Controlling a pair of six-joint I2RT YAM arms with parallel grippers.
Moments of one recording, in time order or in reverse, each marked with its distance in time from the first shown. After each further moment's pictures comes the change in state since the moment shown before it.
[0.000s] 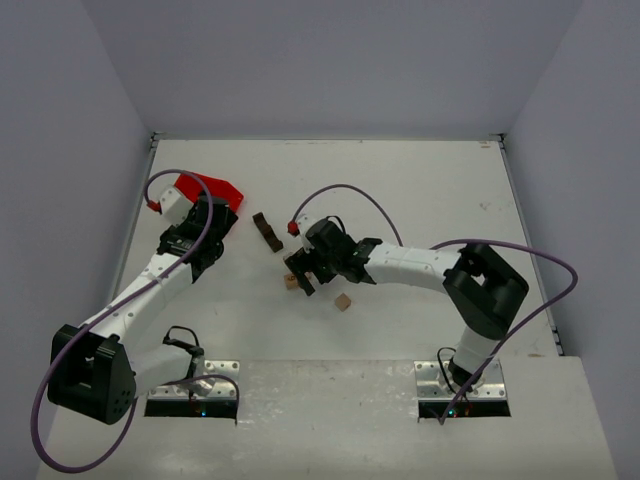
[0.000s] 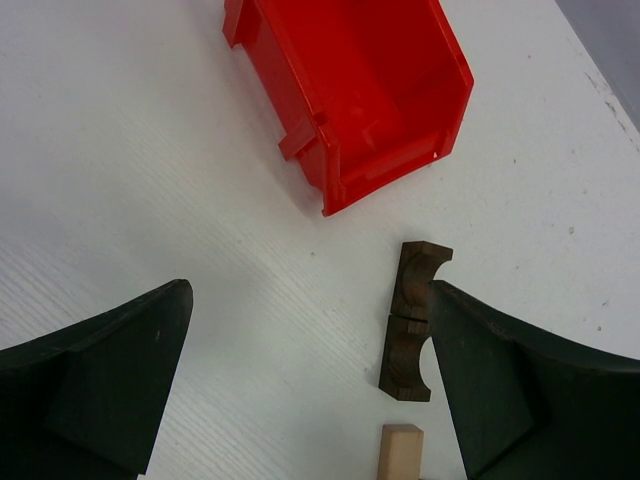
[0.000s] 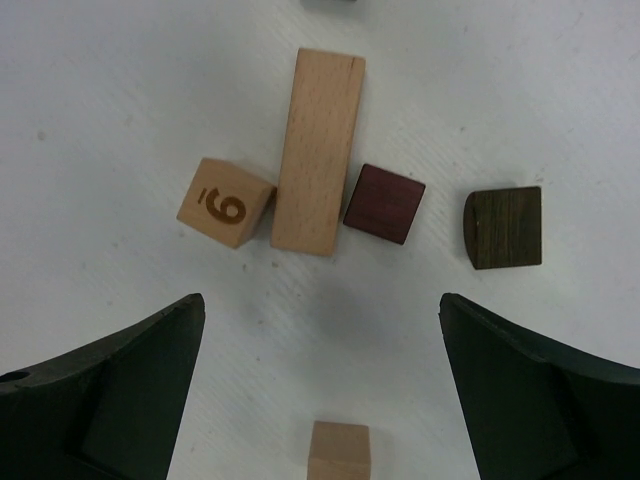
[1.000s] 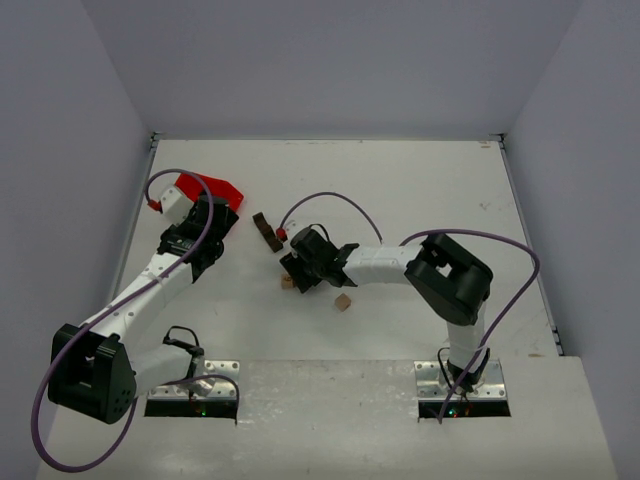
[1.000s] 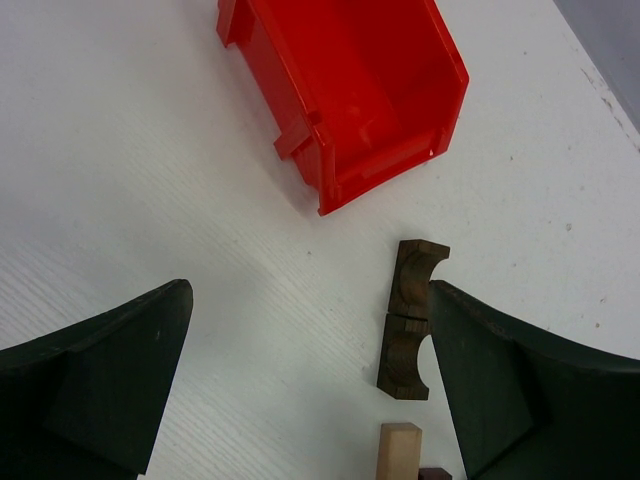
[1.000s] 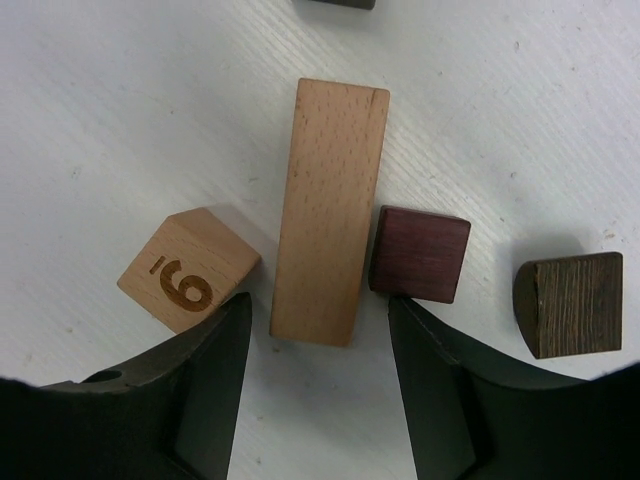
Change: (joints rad) left arm 0.000 0.003 0.000 0.011 0.008 0.010; right arm 0.035 0.196 0.054 0.099 0.061 0.031
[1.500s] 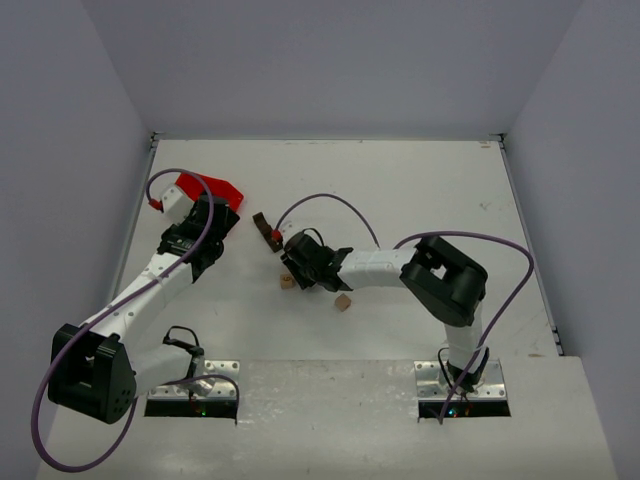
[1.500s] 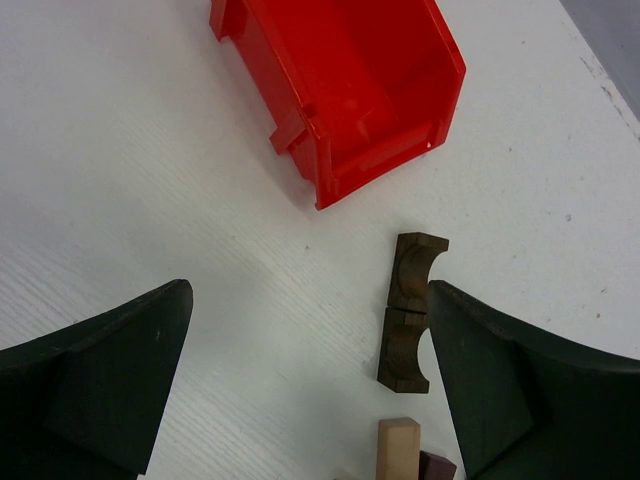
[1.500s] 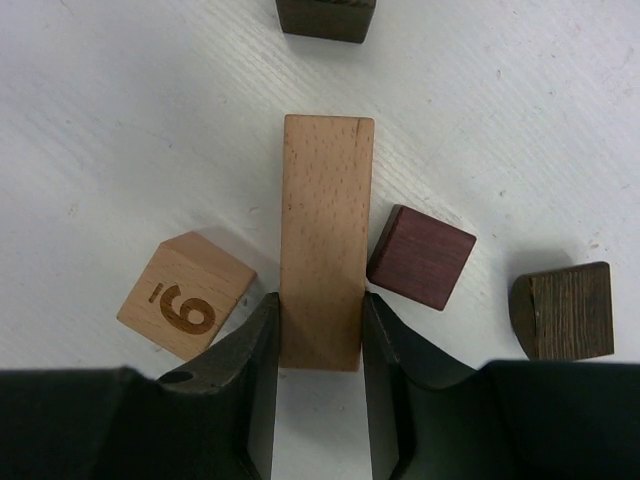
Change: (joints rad) left arm 0.000 0.000 0.000 0.002 0.018 0.013; right arm 0.040 0.023 0.020 0.027 0.116 0.016
